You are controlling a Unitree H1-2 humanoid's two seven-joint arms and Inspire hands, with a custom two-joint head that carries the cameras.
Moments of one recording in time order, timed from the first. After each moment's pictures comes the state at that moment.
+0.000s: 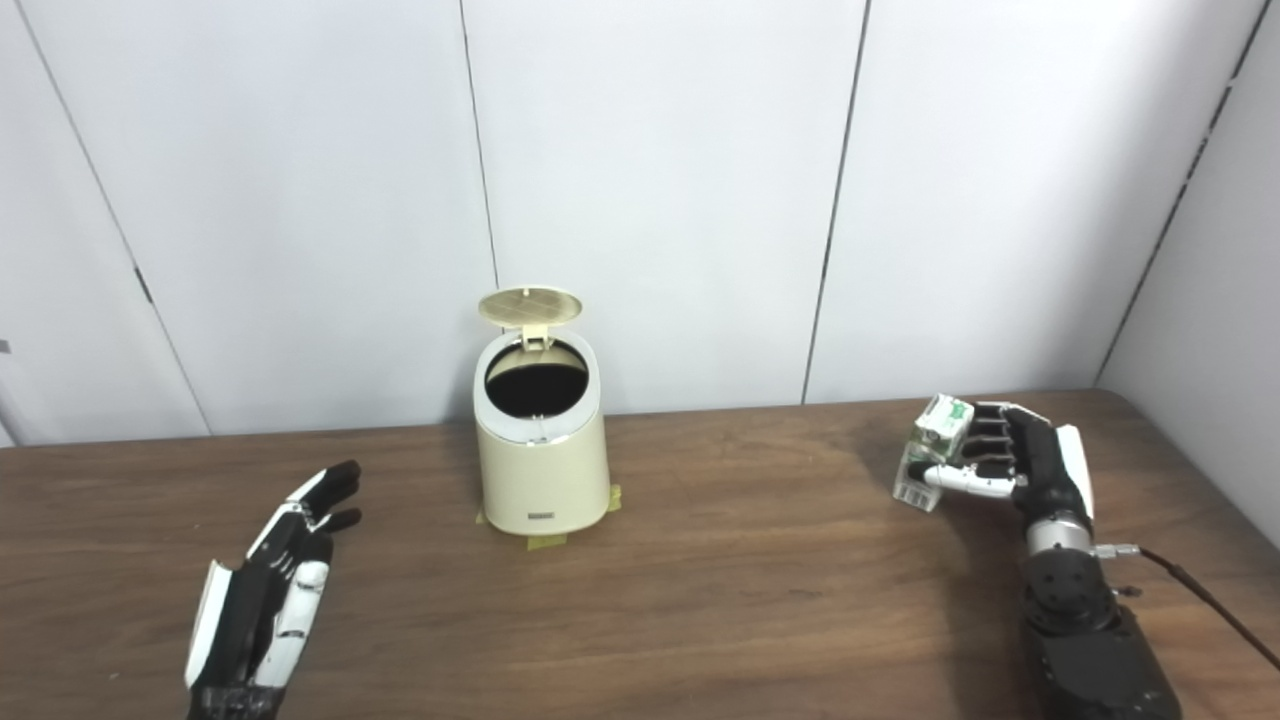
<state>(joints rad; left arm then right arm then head) -0.03 0.11 -0.01 -0.02 0.17 -0.41 0.07 -0.57 -0.44 -0.13 0.85 -0.14 -0.17 -0.26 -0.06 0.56</state>
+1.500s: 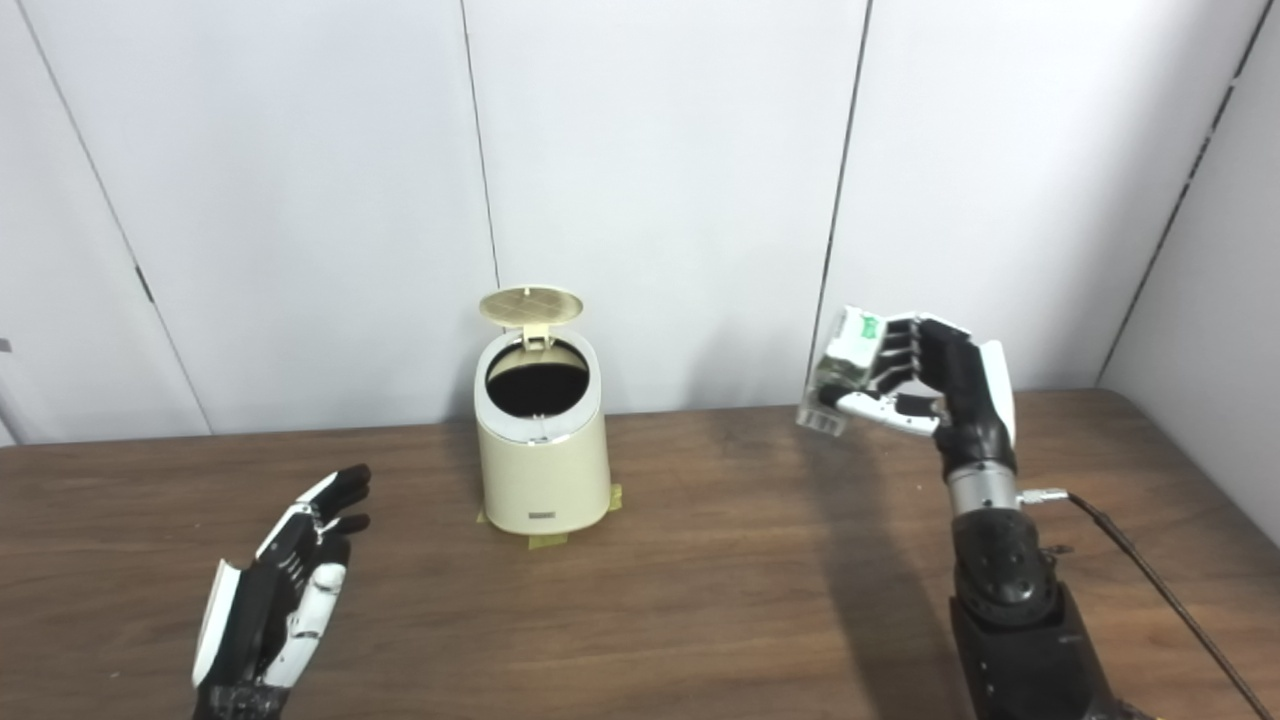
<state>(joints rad) -0.03 0.11 -0.01 -0.03 0.20 -0.40 0.07 -0.47 -0.31 -0.11 0.25 -0.09 -0.13 -0.15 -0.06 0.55</state>
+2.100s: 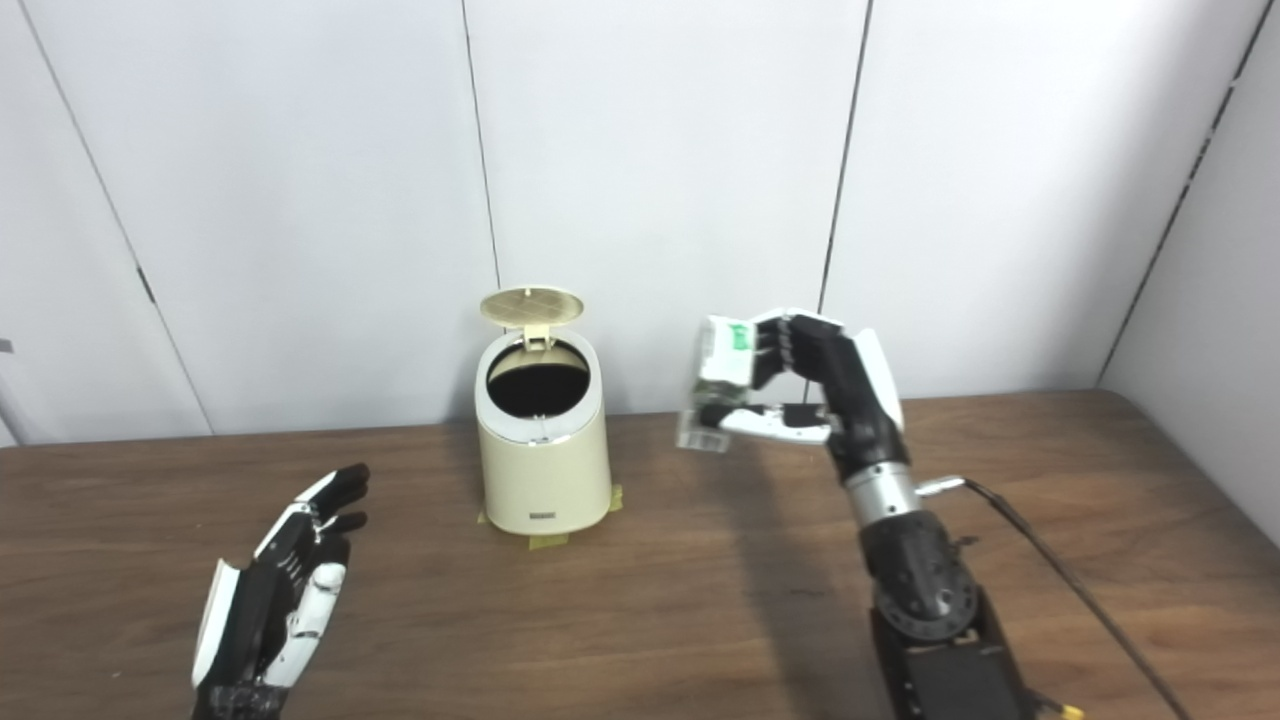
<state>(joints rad) -0.03 0.10 -0.01 -0.02 0.21 -0.41 0.08 -0.48 -0.19 0.00 0.14 -0.10 -0.17 -0.02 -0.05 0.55</state>
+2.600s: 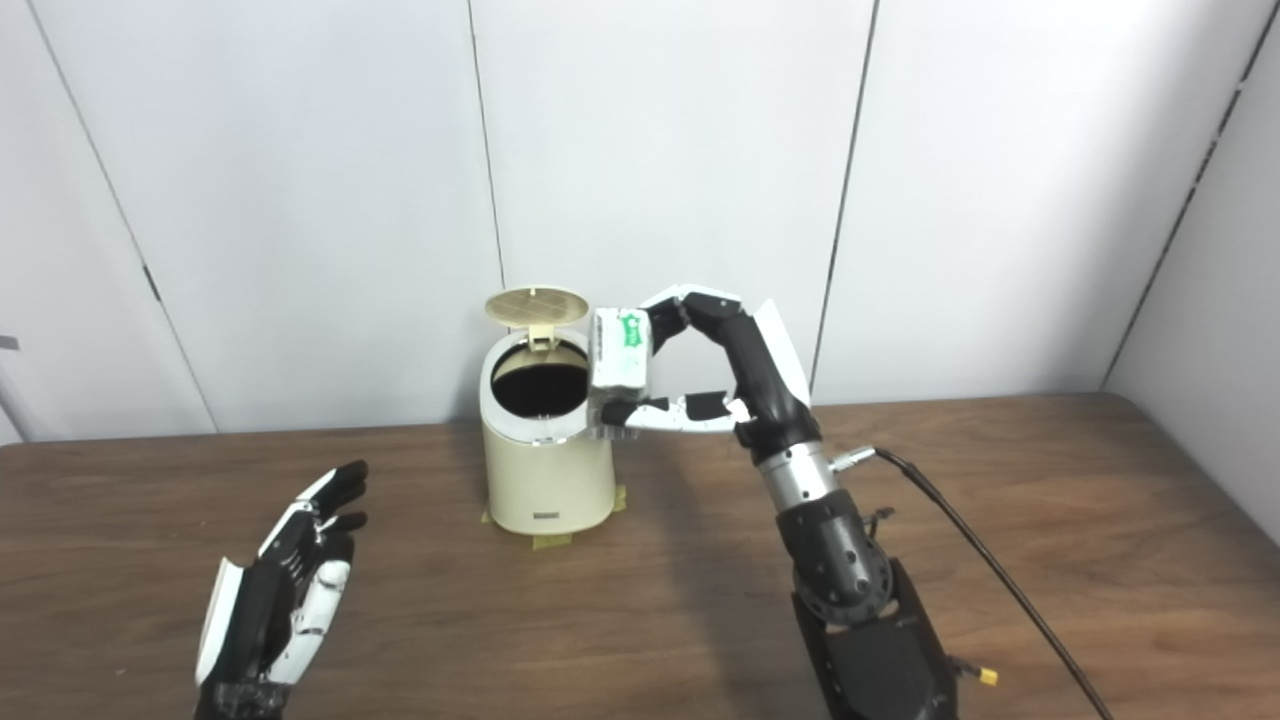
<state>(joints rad) -0.03 0.09 -0.01 -0.03 0.24 -0.36 0.09 -0.56 -0.13 0.06 0.23 -0.23 -0.36 -0.04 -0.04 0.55</state>
